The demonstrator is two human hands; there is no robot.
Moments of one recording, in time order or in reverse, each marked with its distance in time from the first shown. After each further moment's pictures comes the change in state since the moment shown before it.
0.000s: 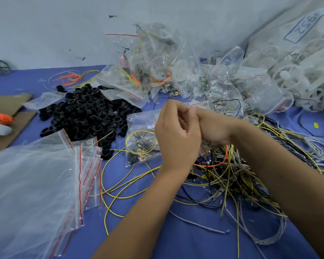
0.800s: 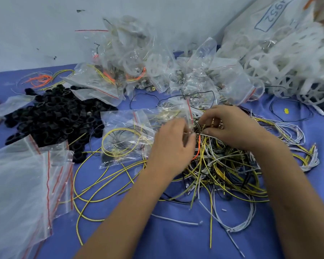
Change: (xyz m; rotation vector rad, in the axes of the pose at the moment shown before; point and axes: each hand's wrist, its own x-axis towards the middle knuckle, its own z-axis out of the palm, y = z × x) left_hand -0.031 -0.005 0.020 0.295 -0.692 0.051; right_hand -0.076 0.087 -0.018 -0.220 0.410 0.045
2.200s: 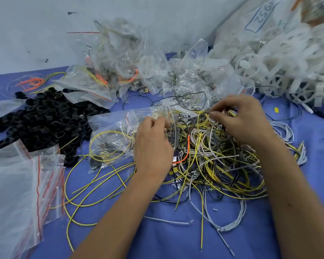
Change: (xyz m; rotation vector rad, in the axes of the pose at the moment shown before) left_hand -0.005 -0.005 -0.004 0.200 0.179 -0.155; right_hand -0.012 0.018 -0.013 0.130 0.369 0.079
